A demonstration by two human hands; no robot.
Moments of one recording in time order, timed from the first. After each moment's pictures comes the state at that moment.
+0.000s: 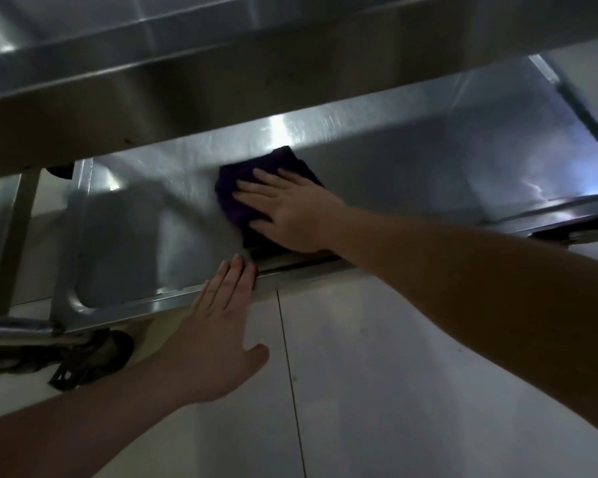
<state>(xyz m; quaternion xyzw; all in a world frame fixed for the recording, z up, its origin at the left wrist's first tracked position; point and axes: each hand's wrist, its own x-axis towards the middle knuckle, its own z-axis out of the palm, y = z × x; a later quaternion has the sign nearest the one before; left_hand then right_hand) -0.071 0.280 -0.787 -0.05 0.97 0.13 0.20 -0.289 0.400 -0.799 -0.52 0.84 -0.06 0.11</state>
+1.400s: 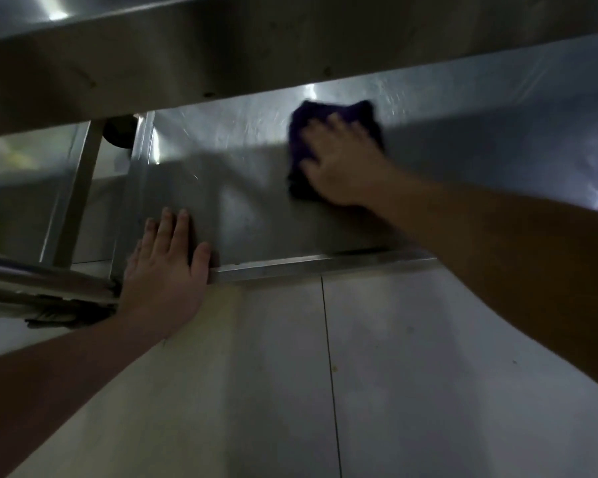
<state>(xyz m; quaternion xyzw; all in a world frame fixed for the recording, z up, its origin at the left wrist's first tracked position) -0.056 0.152 -0.815 -0.29 0.95 0.08 0.04 -0.318 0.349 -0.790 -0.38 0.92 -0.06 0.11</state>
